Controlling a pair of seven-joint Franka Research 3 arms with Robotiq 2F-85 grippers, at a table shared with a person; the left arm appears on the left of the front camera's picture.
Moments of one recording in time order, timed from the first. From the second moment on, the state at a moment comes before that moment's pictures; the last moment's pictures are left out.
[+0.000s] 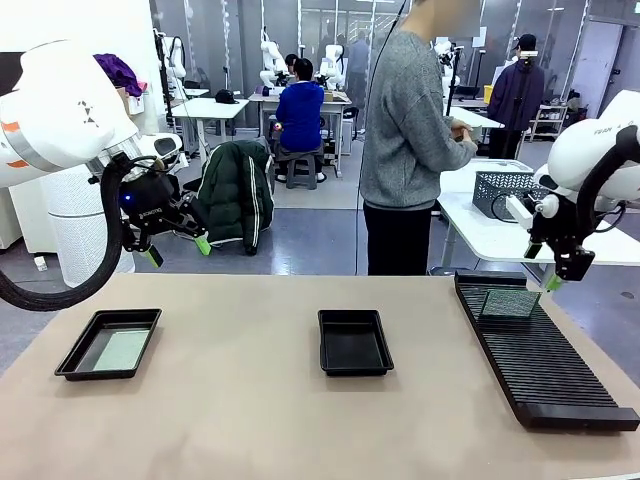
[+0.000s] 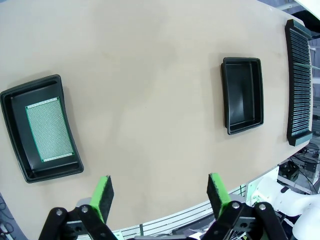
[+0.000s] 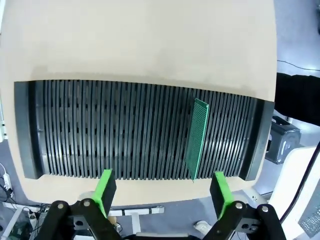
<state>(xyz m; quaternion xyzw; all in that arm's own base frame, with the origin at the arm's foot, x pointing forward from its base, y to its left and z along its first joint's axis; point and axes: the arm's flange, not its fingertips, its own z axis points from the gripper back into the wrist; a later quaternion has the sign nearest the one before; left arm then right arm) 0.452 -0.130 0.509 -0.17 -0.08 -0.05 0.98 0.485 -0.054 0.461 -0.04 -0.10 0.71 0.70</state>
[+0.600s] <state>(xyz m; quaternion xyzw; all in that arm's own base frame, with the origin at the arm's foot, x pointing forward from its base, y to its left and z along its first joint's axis) 0.452 -0.130 0.509 -0.17 -0.08 -0.05 0.98 0.504 -0.069 0.410 -0.04 -0.09 0.69 0.72</state>
